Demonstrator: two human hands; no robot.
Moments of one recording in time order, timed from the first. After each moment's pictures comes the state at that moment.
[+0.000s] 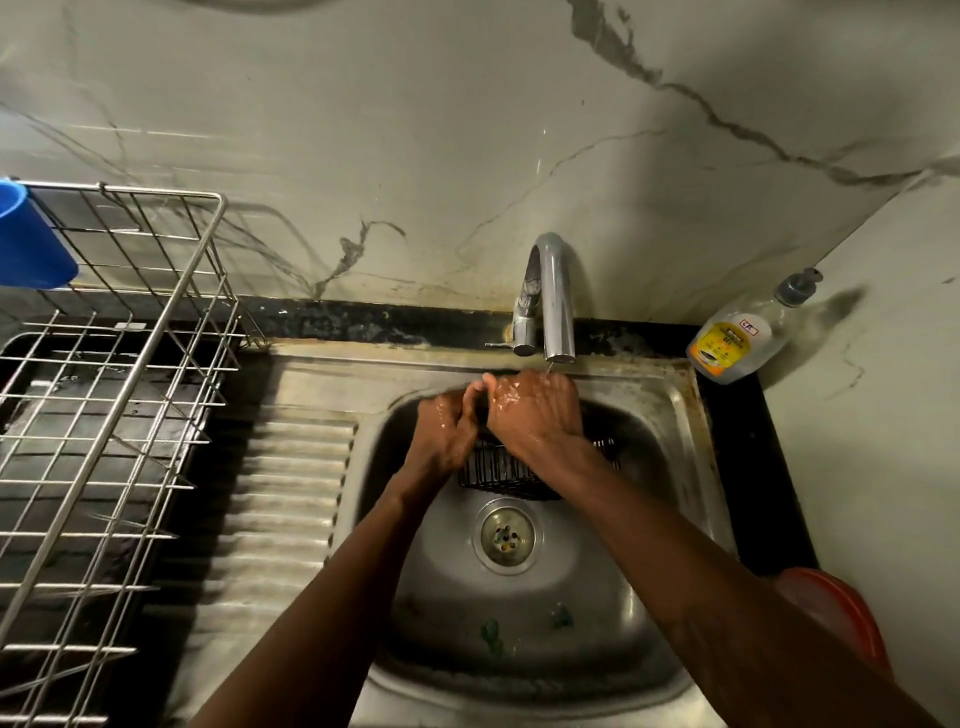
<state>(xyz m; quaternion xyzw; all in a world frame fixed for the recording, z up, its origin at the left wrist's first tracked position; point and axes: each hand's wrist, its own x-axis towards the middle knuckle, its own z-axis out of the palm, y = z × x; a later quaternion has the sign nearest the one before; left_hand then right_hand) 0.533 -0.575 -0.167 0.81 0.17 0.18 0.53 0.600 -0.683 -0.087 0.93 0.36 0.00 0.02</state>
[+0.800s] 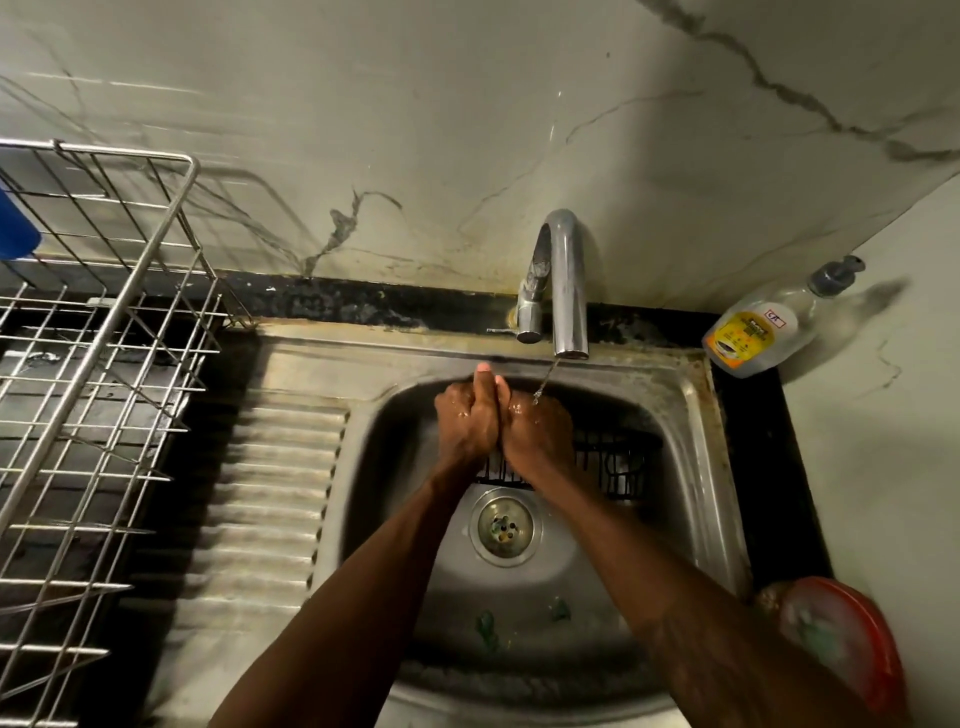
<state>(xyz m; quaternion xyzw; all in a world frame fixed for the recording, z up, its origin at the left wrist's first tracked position) 0.556 -0.610 -0.177 0.67 0.37 0.19 0.62 0.595 -0.696 -0.157 0.93 0.26 -0.11 -0.25</state>
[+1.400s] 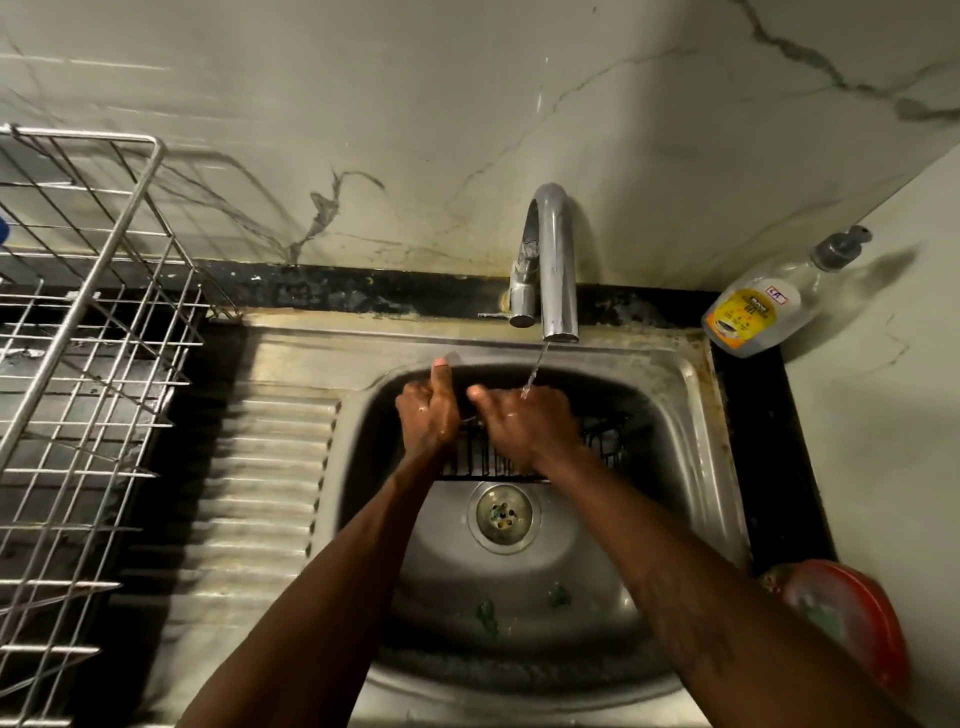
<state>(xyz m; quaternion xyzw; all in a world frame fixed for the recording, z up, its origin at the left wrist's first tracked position) 0.540 -0.585 -0.192 0.63 0.49 0.16 0.58 0.611 -0.711 -0.183 0.92 0.36 -0.10 -0.09</state>
